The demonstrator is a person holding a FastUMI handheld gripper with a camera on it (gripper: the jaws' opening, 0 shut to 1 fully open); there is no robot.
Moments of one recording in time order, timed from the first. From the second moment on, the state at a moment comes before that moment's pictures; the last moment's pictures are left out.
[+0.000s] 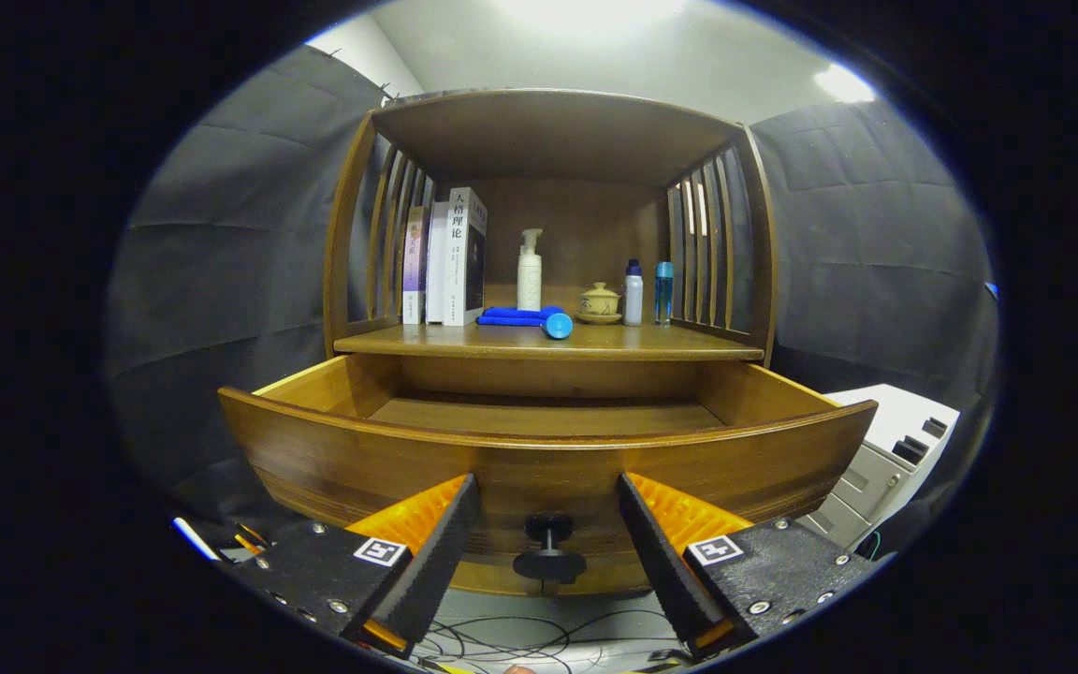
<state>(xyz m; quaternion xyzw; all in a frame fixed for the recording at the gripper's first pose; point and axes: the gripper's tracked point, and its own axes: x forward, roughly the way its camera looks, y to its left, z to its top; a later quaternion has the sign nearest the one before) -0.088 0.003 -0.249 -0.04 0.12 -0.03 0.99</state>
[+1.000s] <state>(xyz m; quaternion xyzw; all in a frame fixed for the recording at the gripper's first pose) 0.002 -0.006 -0.256 -0.01 0.13 -0.02 0.99</state>
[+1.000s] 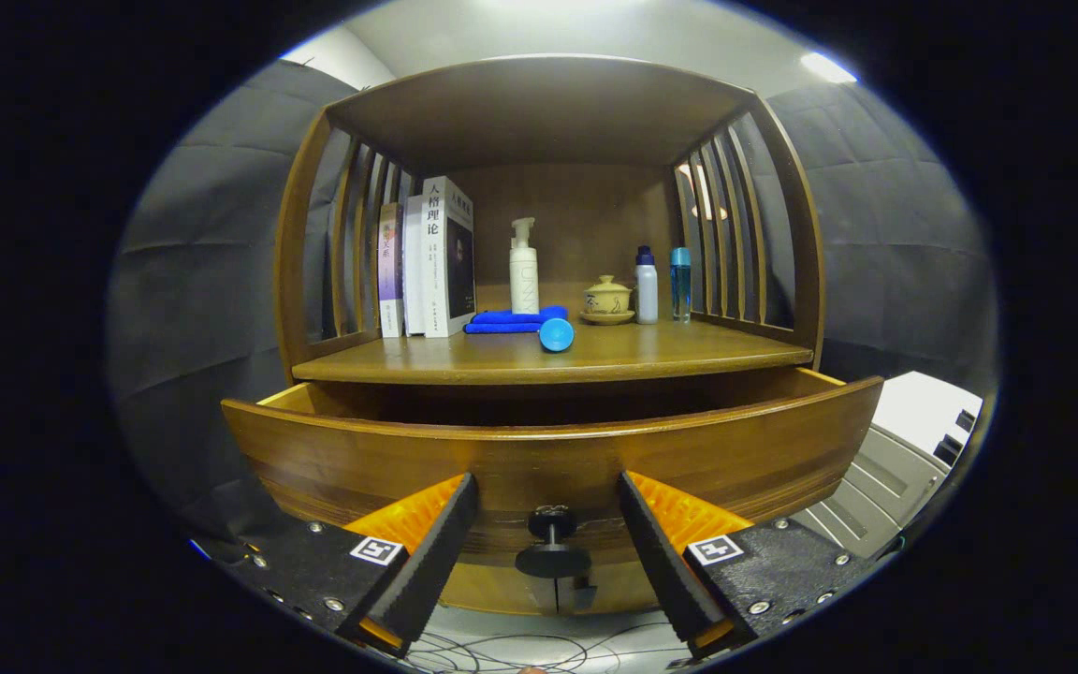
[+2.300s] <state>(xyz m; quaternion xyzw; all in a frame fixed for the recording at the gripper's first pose) 0.078 -0.011 -0.272 -0.07 0.13 -0.02 0.99</state>
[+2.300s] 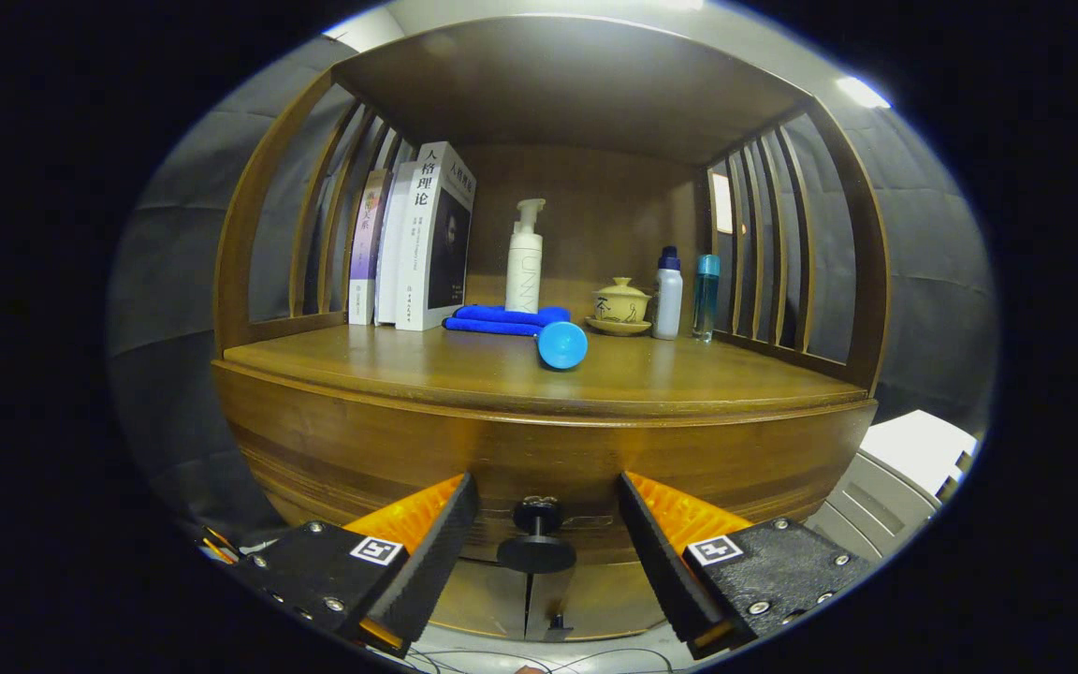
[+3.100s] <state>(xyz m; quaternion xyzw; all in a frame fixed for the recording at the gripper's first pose) 0.043 -0.063 -0.142 -0.16 0.04 0.02 0.99</state>
